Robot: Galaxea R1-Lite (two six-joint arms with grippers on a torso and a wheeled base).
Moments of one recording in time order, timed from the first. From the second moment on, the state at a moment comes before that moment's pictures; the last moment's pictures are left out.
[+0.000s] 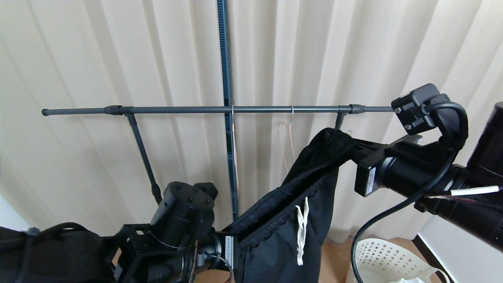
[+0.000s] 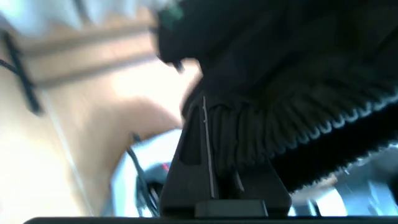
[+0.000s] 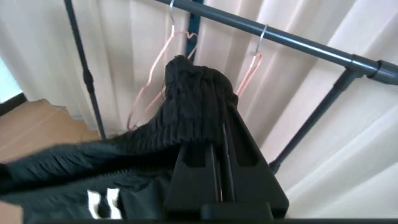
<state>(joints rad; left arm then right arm) -0.80 1.71 -0.67 -0.33 0.13 -0.54 0.69 1.46 -0.70 -0.64 -0.26 -0.08</state>
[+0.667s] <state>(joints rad) -0.64 1.60 -0.73 -0.33 0.33 -0.31 0.73 1.47 -0.90 0.11 -0.35 0.04</state>
